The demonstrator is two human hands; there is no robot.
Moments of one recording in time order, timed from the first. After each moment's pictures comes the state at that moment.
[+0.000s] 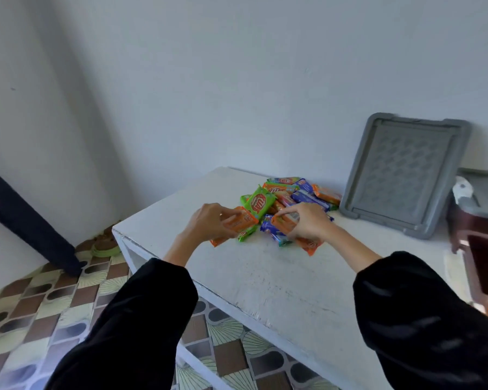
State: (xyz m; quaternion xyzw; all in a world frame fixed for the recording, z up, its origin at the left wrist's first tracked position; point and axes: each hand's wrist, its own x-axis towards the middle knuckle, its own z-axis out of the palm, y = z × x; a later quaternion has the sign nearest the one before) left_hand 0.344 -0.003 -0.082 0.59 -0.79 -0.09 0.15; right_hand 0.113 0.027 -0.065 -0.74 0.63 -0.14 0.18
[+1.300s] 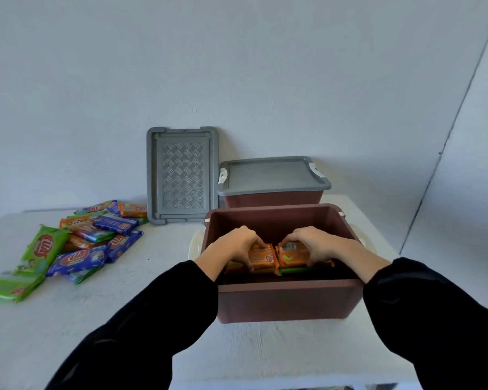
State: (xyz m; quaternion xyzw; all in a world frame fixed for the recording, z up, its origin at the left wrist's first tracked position) left_hand -0.092 0.123 -0.095 0.20 -0.97 -0.05 -0.11; right_hand -0.251 0.243 -0.096 -0.64 0.75 0.04 0.12
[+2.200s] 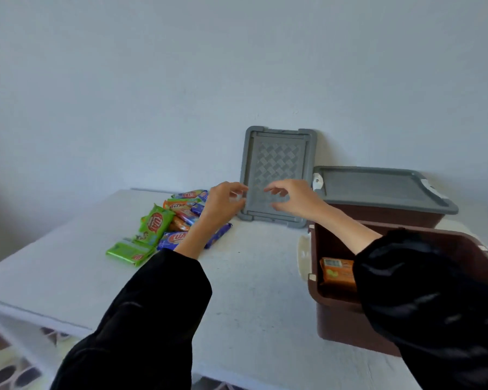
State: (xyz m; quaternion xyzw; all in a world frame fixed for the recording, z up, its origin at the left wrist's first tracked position) left_hand 0.099 0.017 -0.038 0.41 -0.82 -0.19 0.35; right_hand -0.076 0.082 -0.023 -0.71 0.64 -0.28 0.07
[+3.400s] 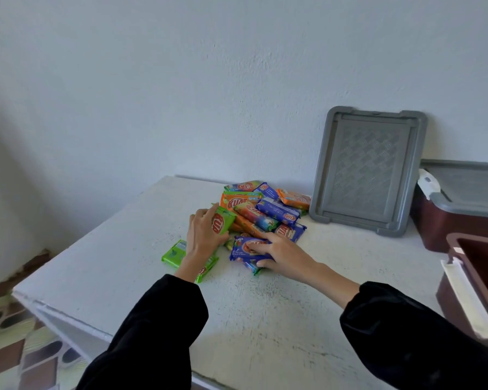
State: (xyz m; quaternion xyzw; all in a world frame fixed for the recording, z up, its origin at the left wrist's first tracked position) left_hand 0.275 -0.126 -0.155 0.58 -0.74 -0.13 0.31; right_hand 0.095 -0.037 -0.151 -0.79 0.60 -0.09 0.10
